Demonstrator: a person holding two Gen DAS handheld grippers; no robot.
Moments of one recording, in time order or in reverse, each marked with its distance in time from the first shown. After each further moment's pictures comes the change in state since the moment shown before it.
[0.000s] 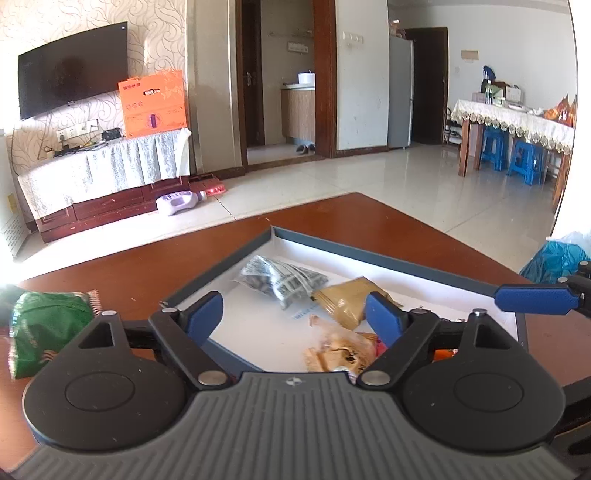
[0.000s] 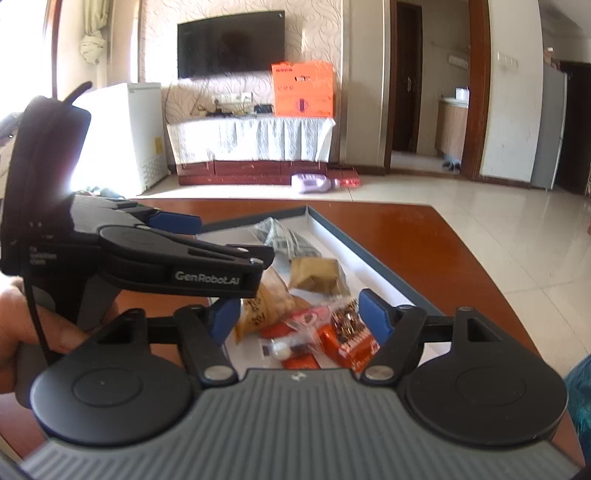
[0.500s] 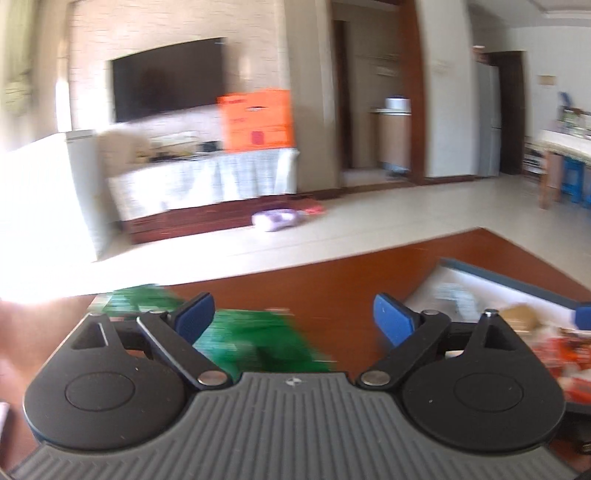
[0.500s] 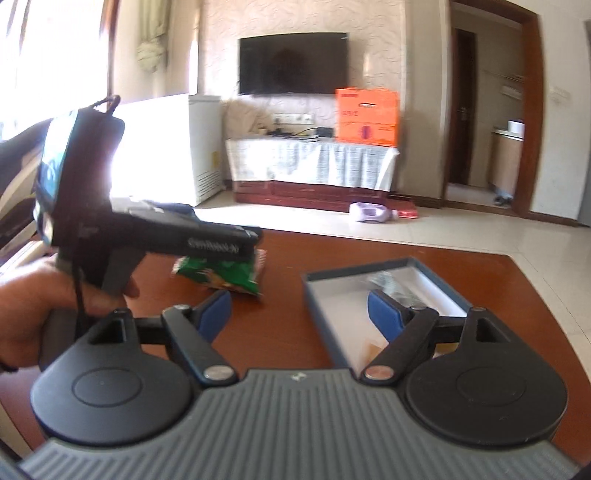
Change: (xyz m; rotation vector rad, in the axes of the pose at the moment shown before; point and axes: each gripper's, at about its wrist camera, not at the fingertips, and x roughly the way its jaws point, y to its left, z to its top) left arm -0.068 0.155 0.002 -0.093 -0.065 0.317; right arm 0.016 0.099 0.039 -0.090 -0.052 0.160
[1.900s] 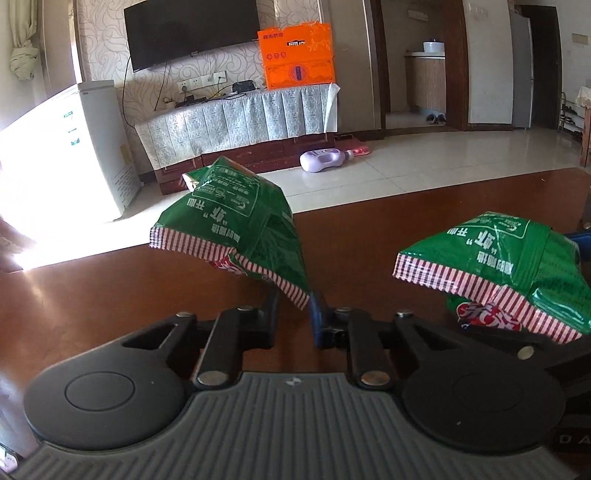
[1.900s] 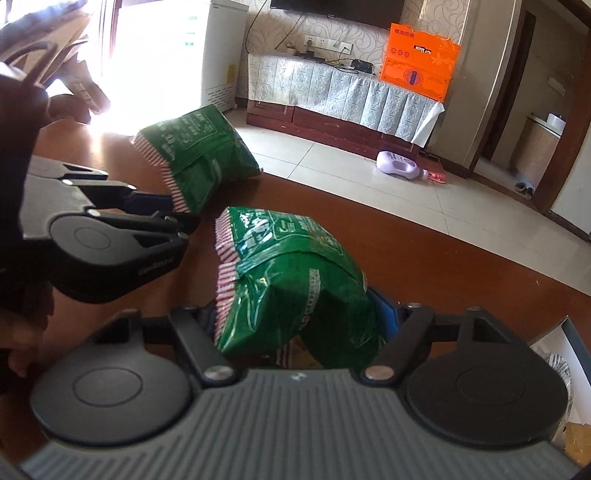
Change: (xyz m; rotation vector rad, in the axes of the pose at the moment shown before) left arm 0.157 0.153 -0.040 0.048 0.194 0.046; right arm 0.215 0.119 0.034 -0.166 0.249 -0.036
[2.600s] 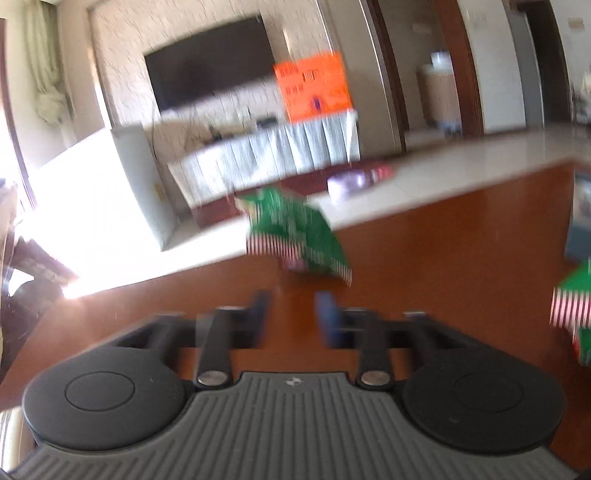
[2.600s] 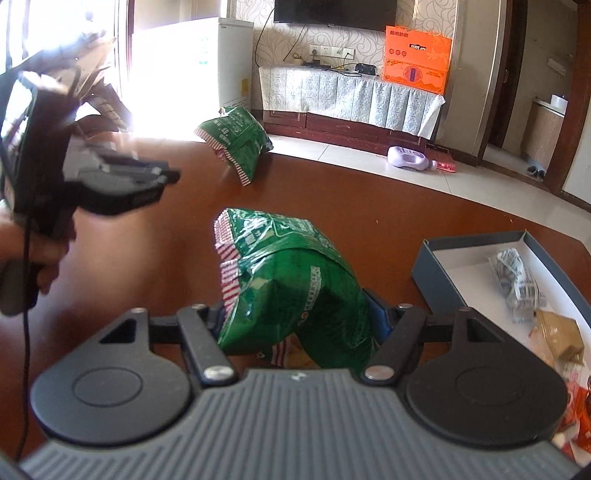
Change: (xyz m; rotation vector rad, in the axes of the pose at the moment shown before) left arm -0.085 0.006 -0.019 0.048 -0.154 0.120; right arm -0.099 -0.025 -0.068 0.087 -0.031 0.096
